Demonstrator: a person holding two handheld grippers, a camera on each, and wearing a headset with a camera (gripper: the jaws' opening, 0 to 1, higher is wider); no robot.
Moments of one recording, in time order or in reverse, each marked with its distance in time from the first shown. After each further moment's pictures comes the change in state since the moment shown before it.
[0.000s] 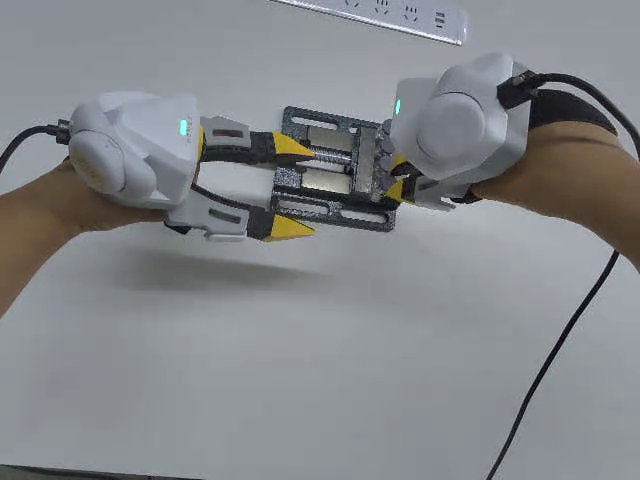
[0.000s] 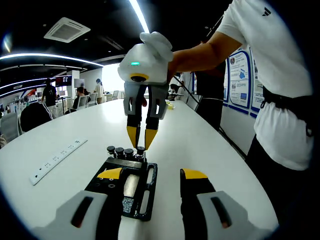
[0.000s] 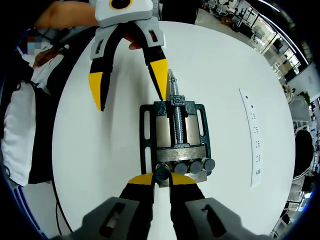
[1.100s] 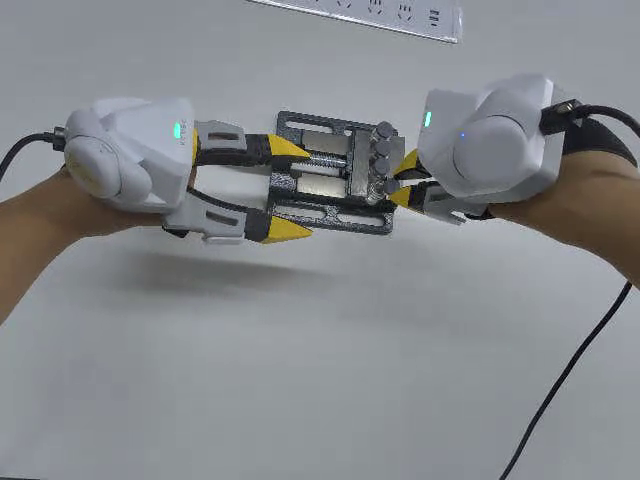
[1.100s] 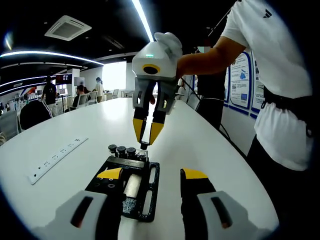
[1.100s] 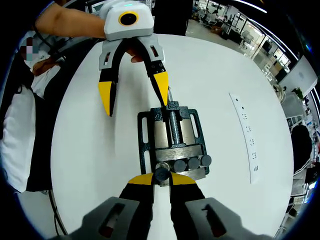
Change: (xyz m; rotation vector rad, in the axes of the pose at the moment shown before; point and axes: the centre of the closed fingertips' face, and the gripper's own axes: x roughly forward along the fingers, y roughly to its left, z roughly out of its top) left arm 0.004 0.006 -0.003 -0.013 0.006 -0.003; right arm -0.011 0.003 0.002 0.049 -0.123 -0.051
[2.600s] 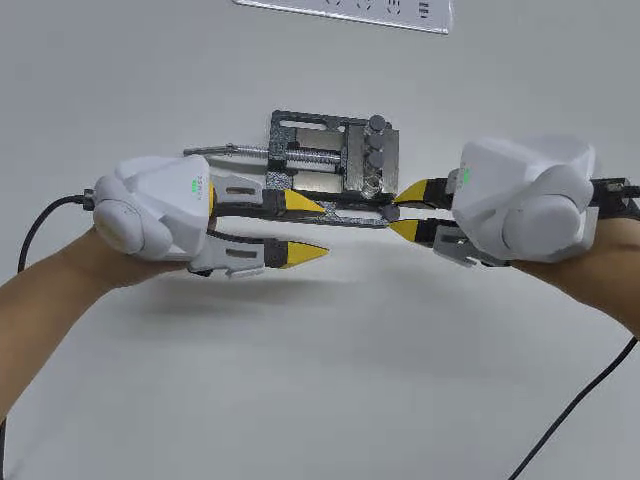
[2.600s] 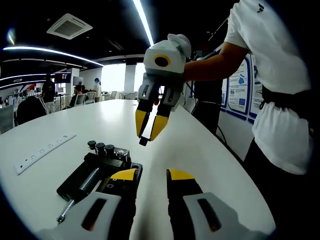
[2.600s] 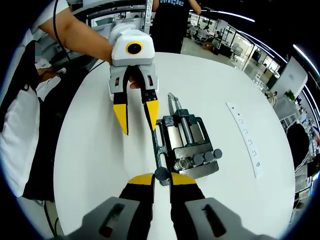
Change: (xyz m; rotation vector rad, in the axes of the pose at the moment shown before) left arm 0.022 -0.035 -0.009 -0.030 -0.031 -0.014; right arm -0.015 0.033 -0.009 0.037 -0.175 -0.060
